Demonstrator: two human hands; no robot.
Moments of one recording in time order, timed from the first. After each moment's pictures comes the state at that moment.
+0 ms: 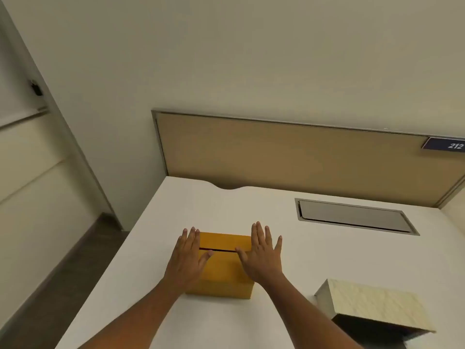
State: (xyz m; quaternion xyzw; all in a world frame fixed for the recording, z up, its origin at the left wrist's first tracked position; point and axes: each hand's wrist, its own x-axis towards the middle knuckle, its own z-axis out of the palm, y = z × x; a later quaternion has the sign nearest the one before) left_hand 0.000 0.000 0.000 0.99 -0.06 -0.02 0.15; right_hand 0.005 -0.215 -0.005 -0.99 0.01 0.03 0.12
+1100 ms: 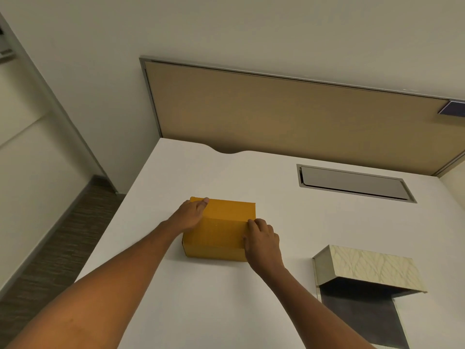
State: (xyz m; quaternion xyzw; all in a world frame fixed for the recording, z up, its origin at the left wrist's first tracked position) left_hand 0.050 0.006 0.012 0.91 0.05 -0.23 0.35; right_hand -0.040 -0.199 -0.020 -0.98 0.00 -0.02 0.19
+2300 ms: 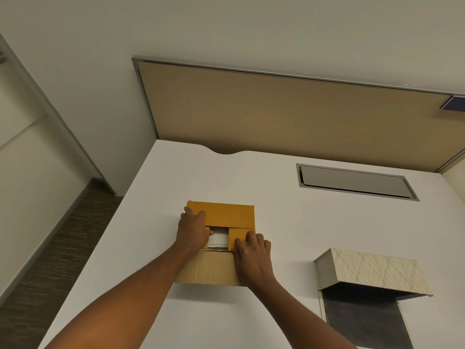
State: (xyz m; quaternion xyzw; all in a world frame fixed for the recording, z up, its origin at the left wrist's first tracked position) left_hand 0.039 -0.021 -0.023 0.98 0.02 -0.15 0.13; right_hand -0.045 -0.188 -0.042 -0.99 -0.06 -0.01 0.09
